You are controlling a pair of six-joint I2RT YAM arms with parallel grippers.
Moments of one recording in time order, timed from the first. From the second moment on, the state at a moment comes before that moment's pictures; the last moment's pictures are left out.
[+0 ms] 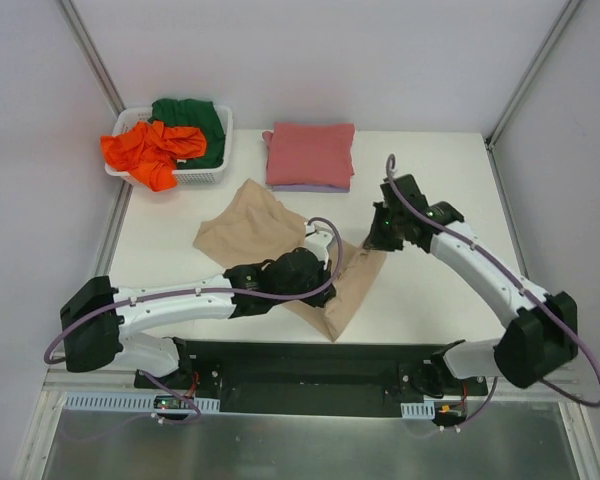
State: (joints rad) left arm -1.16 1.35 0.89 -0.17 -0.13 -0.64; right arm 0.48 1.29 1.09 -0.77 -0.02 0.62
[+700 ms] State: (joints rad) left arm -0.95 1.33 0.80 -0.27 -0.20 -0.71; right arm 0.62 1.82 1.43 -0.69 0.03 0.66
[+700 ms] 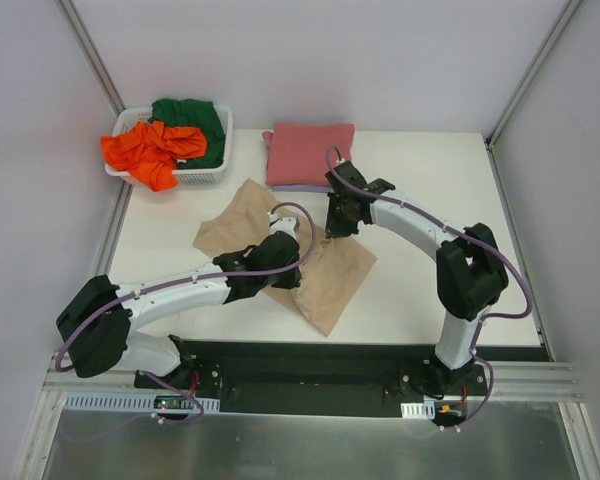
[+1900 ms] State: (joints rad) left arm -0.91 1.32 0.91 -0.40 -0.06 -0.66; right arm 0.54 1.43 1.08 -0.50 0.02 0.64
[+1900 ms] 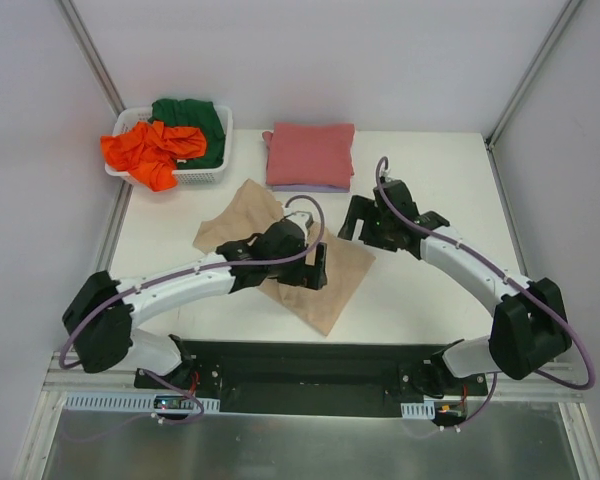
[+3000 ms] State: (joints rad) left arm -1.02 1.34 1.03 -0.53 -0.27 -0.57; right arm 0.28 0.98 0.64 -0.39 -0.08 0.69
